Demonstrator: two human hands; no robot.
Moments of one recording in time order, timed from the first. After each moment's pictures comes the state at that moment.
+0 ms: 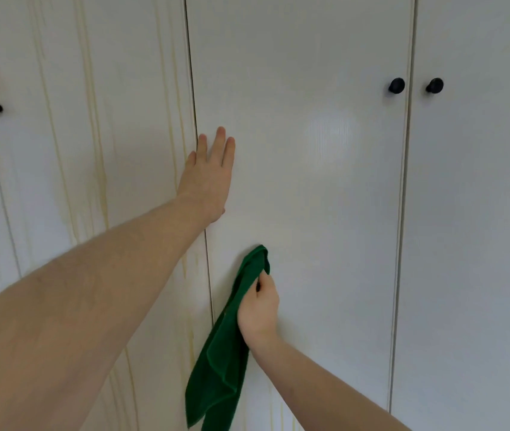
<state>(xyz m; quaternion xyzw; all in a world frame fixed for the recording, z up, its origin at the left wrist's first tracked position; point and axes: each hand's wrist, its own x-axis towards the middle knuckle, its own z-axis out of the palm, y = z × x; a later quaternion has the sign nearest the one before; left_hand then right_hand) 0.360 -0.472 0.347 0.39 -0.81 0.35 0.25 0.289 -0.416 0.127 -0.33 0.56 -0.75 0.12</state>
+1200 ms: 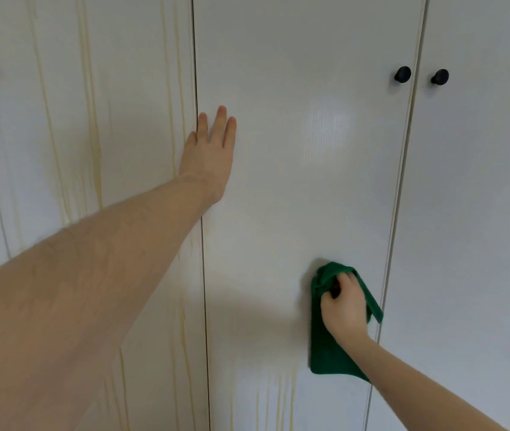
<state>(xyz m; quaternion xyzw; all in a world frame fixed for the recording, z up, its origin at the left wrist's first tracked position) 0.355 -0.473 0.343 0.40 -0.81 0.35 0.26 0.161 -0.310 0.101 -0.37 0.75 -0.54 -0.10</state>
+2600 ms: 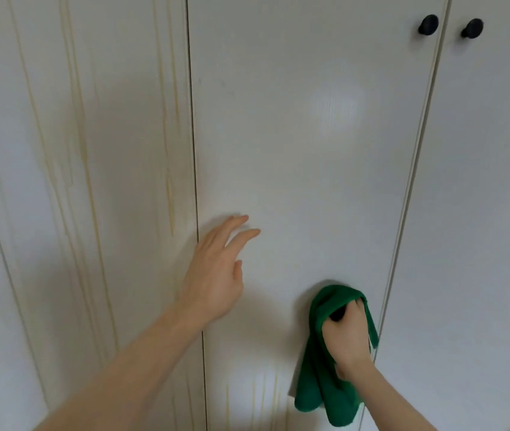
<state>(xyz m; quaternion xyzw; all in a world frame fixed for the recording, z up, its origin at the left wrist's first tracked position) 0.363 -0.438 0.130 0.20 -0.86 0.01 0.46 0.157 -0.302 0.024 -0.34 0.75 -0.57 -0.01</state>
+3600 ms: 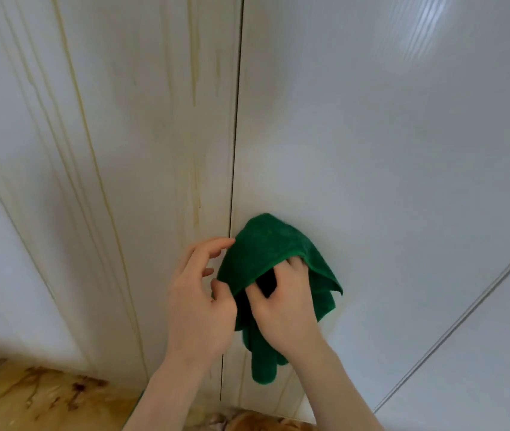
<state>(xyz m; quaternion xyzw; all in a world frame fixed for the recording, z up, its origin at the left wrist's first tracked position) 0.397 -0.444 -0.053 0.40 -0.70 -0.25 0.54 0.269 -0.414 -0.062 -0.59 0.63 -0.50 0.01</state>
